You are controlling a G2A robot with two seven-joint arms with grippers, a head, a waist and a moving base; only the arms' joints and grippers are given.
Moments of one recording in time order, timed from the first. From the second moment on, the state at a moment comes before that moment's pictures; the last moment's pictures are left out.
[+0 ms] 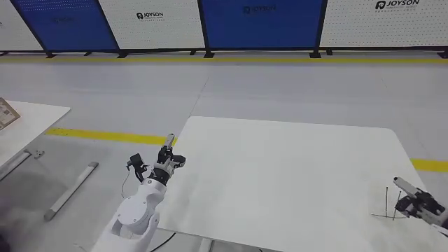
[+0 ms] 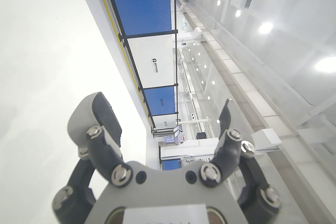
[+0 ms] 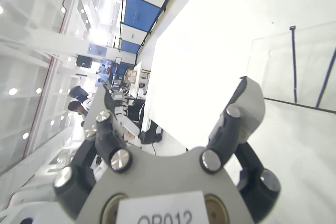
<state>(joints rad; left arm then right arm) 1.73 -1.15 -1.60 -1.80 -0.42 0.00 0.00 -1.59 -1.03 1.92 -1.72 0.07 0.04 1.09</state>
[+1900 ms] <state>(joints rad) 1.73 -1.15 -1.60 -1.80 -0.42 0.00 0.00 -1.48 -0.90 1.81 -1.84 -0.37 0.02 1.39</state>
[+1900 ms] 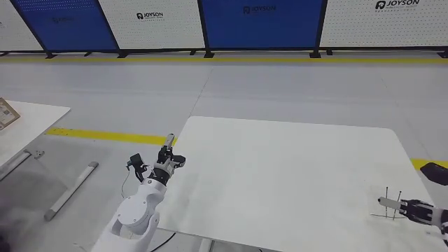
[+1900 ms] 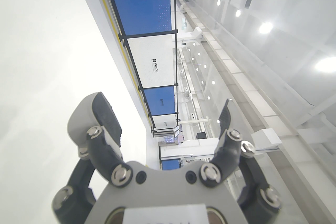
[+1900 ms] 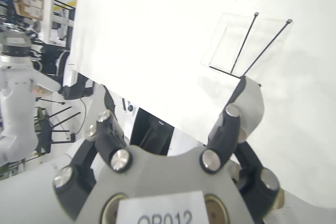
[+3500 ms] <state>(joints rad) 1.73 -1.15 -1.60 -1.80 -0.42 0.00 0.00 -1.54 -0.75 1.81 -1.74 -0.32 0.04 1.39</state>
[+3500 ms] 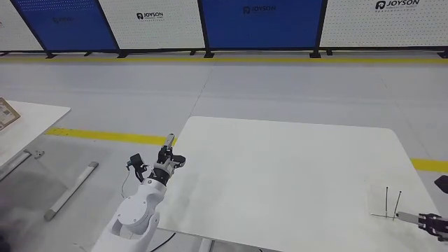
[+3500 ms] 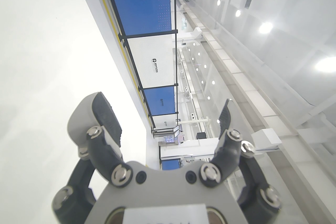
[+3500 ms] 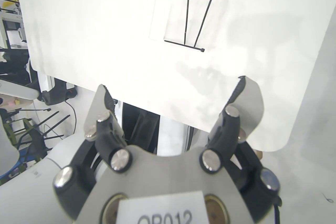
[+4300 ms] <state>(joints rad) 1.73 -1.15 -1.60 -1.80 -0.42 0.00 0.00 -1.32 -0.70 1.58 -1.51 -0.18 0.24 1.39</state>
